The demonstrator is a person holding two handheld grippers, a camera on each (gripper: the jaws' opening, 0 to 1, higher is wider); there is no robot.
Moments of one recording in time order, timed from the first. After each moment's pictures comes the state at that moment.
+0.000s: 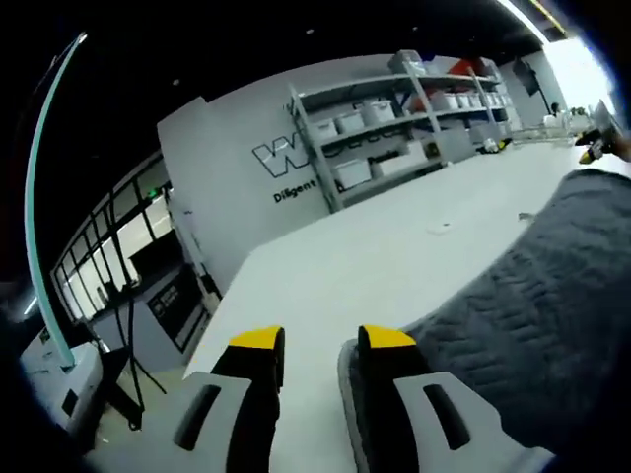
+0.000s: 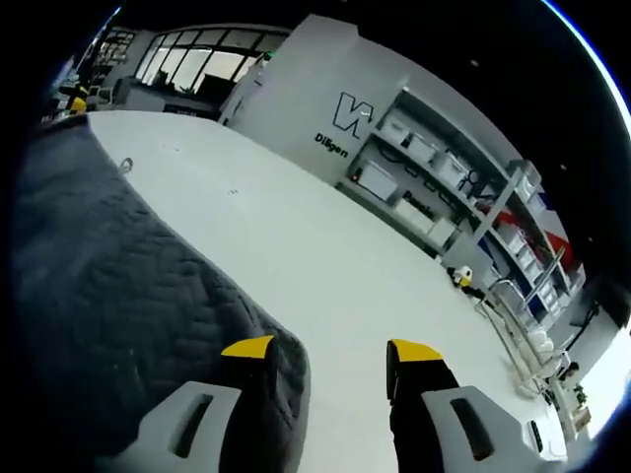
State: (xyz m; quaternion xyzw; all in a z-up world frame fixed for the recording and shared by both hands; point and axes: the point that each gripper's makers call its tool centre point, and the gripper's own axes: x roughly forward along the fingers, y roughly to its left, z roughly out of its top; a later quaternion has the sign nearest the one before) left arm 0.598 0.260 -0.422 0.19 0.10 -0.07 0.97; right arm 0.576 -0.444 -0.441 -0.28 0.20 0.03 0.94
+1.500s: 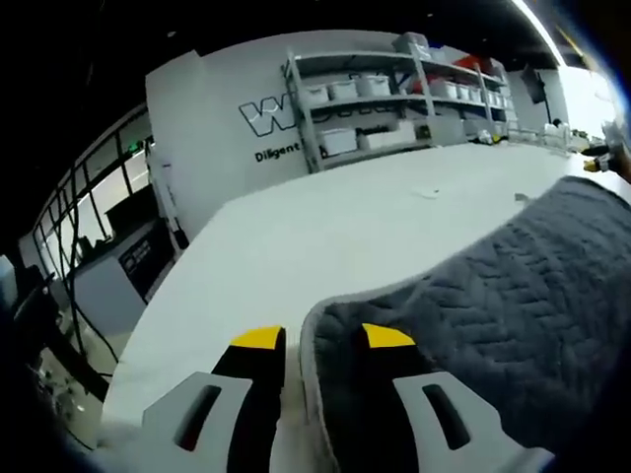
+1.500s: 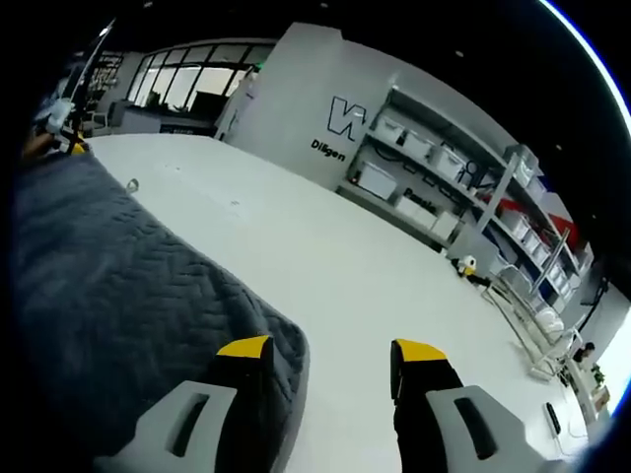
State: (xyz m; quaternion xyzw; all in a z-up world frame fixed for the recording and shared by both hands) left arm 0.614 0.264 -0.483 0.14 0.20 -0.09 0.97; right arm 0.556 -0.455 -0.438 -0.23 0.19 0.04 0.95
